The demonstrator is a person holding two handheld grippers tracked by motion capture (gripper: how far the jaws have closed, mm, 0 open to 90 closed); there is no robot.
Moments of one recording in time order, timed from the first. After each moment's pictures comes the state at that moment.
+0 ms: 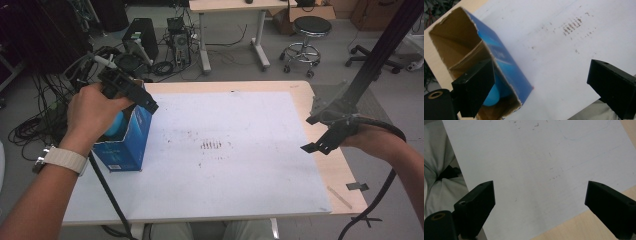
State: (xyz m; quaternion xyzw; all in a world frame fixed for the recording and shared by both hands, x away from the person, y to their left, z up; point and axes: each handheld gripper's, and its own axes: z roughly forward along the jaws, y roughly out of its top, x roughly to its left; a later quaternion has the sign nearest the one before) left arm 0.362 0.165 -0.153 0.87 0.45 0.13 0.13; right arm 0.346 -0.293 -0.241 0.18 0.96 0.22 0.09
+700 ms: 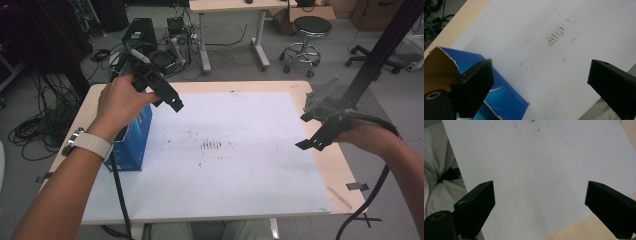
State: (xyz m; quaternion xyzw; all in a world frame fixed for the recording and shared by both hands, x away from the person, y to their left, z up) left arm 0.383 0.115 -0.155 0.91 0.37 0.12 0.13; right arm 0.355 -0.280 -0.238 0.17 0.96 0.22 0.08
